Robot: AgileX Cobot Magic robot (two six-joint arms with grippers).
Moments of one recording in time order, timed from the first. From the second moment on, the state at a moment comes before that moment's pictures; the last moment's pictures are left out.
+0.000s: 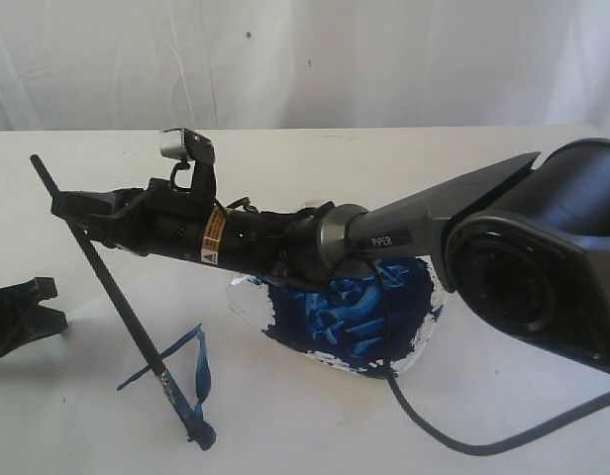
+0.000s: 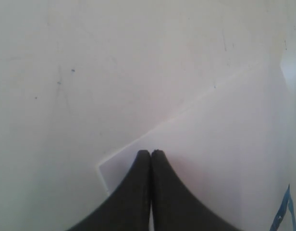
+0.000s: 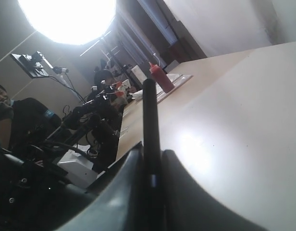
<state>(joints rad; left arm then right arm) 0.20 1.80 -0.52 1.21 -0.63 -1.42 0.87 2.36 -1.53 -0.76 -1.11 1.15</state>
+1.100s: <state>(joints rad) 0.20 1.80 -0.52 1.21 -0.63 -1.42 0.90 2.44 -1.68 -0.65 -1.11 1.14</state>
